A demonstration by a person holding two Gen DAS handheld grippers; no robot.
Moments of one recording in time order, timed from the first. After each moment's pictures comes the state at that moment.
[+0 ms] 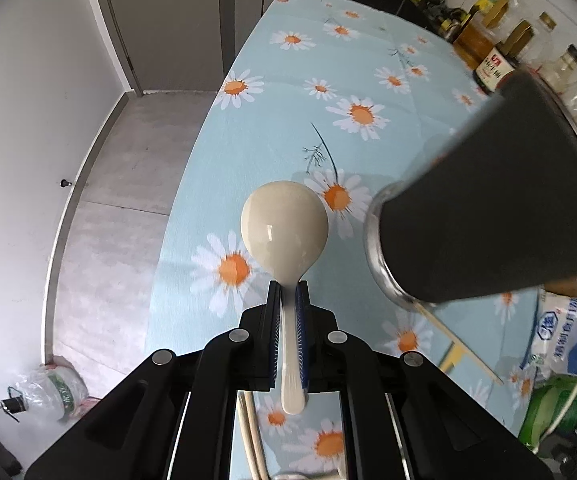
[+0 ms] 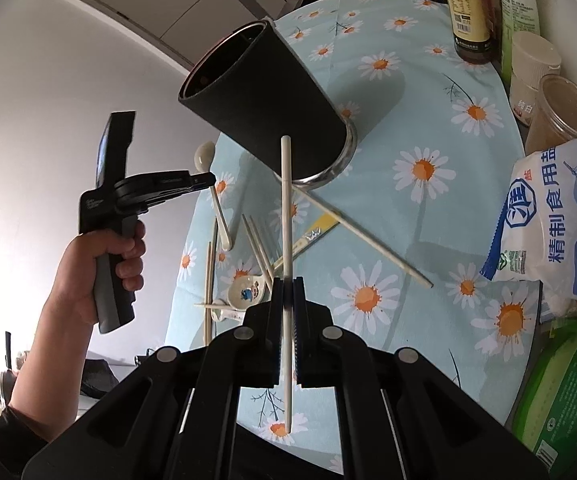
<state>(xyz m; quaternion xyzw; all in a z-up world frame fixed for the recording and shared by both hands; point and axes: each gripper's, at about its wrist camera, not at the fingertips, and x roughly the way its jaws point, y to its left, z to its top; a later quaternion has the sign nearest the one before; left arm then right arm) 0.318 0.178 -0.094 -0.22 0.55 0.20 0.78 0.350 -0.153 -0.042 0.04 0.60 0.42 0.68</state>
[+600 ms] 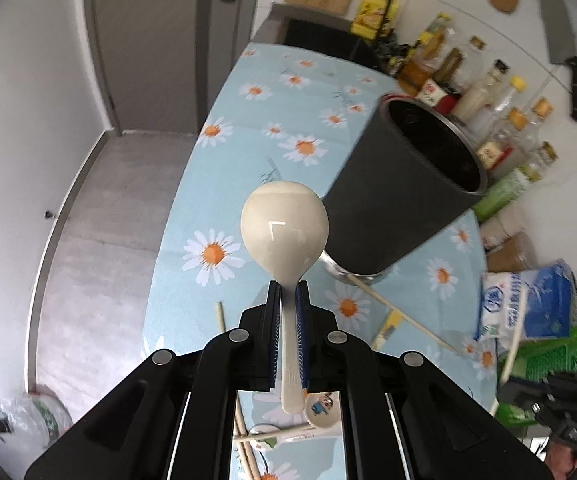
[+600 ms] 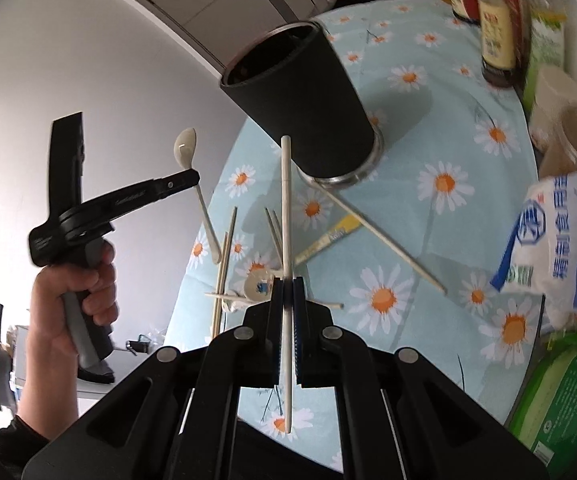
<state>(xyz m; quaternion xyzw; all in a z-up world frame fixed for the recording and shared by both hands) 0.260 0.141 -0.030 -0.21 0.47 0.16 0.84 0.333 -0.143 -0.027 0.01 0.57 0.45 0.69</state>
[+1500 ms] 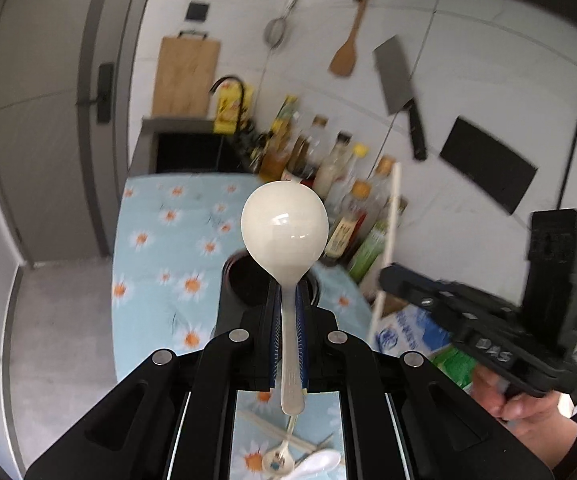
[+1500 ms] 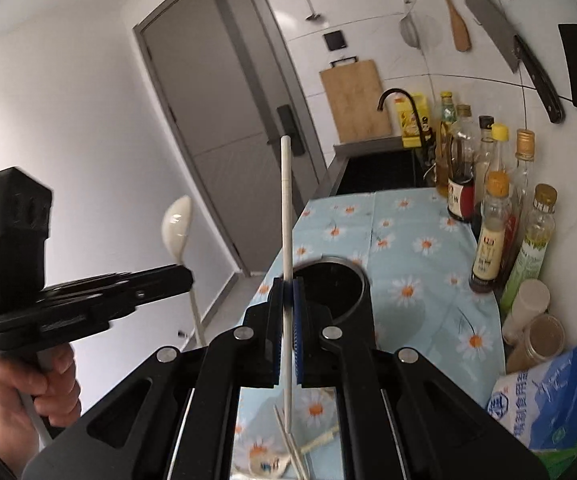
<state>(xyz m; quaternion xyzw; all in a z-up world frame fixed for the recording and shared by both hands) 0.266 0.124 0.088 -0.12 0.31 -0.04 0.94 0.351 -0.097 0.072 0.06 0.30 0.42 0.86</state>
